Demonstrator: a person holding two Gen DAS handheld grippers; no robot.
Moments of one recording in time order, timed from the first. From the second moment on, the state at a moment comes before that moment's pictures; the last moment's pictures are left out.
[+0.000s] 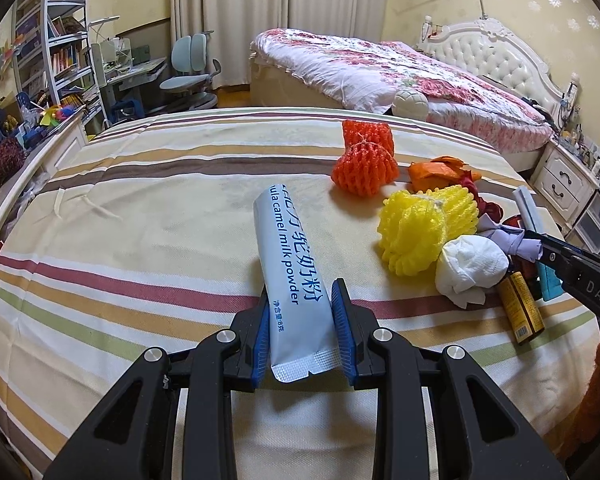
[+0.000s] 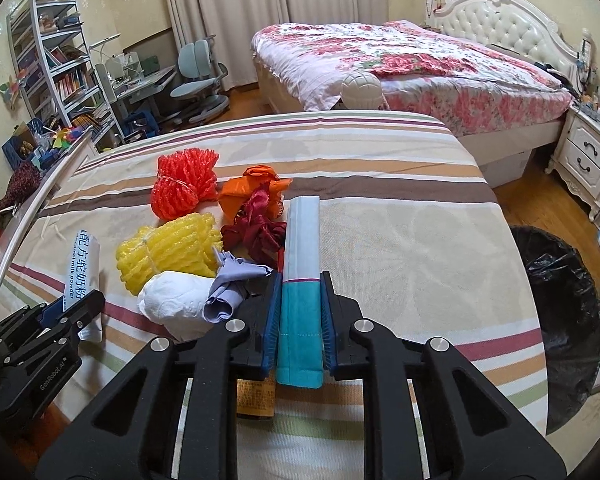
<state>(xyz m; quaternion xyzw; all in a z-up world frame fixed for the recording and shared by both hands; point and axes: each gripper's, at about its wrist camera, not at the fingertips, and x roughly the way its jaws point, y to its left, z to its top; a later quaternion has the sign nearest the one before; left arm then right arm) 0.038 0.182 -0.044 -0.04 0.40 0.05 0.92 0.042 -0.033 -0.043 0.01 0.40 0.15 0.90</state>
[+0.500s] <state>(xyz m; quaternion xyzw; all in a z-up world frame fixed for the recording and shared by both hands) 0.032 0.177 -0.043 -0.04 0.40 0.05 0.92 0.040 -0.052 -0.053 0.03 0.42 0.15 0.90</state>
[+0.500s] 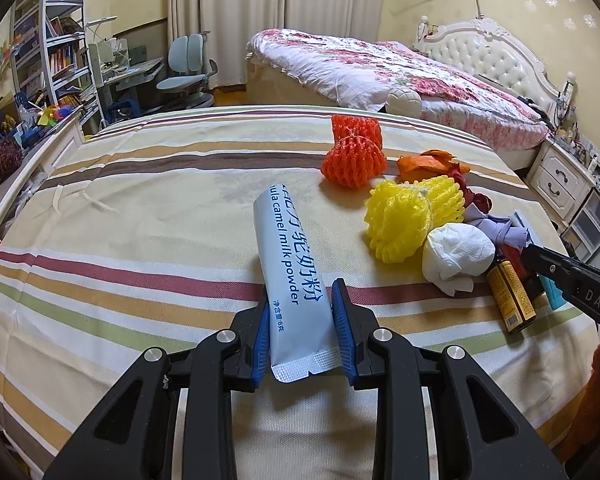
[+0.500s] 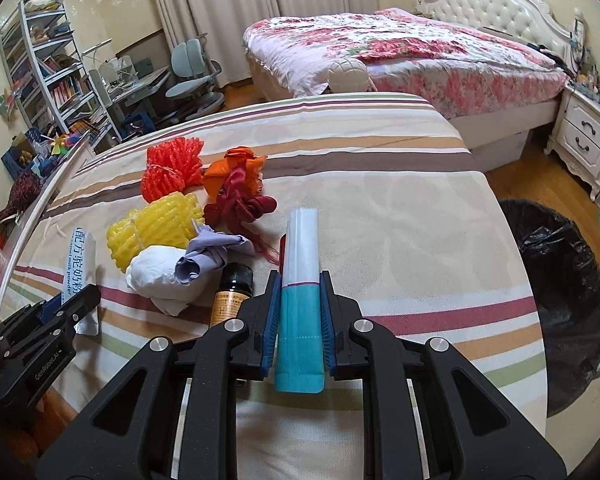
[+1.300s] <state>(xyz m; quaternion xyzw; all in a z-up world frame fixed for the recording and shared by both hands) 0.030 0.177 -0.044 -0.05 0.39 0.05 0.92 0.033 -0.060 -0.052 0.05 0.41 0.15 0.90</state>
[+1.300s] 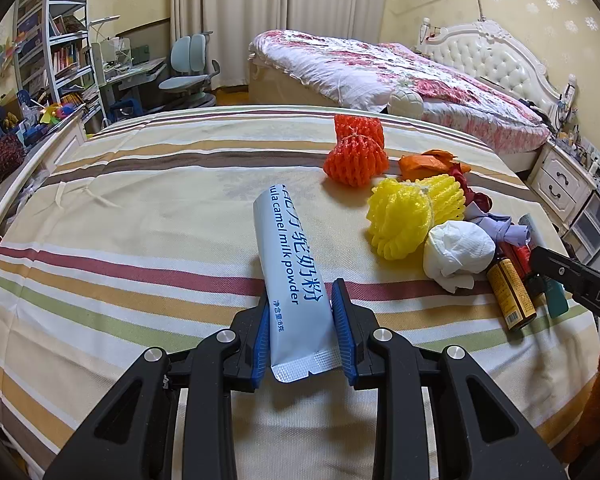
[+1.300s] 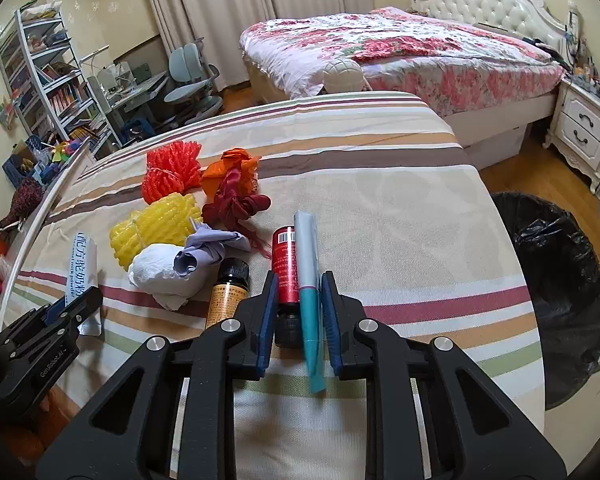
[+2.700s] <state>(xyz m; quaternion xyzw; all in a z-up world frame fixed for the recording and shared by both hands) 0.013 0.086 0.005 -0.02 0.33 -0.04 0.94 -0.001 -0.158 -0.017 0.08 0.35 0.08 0.93</state>
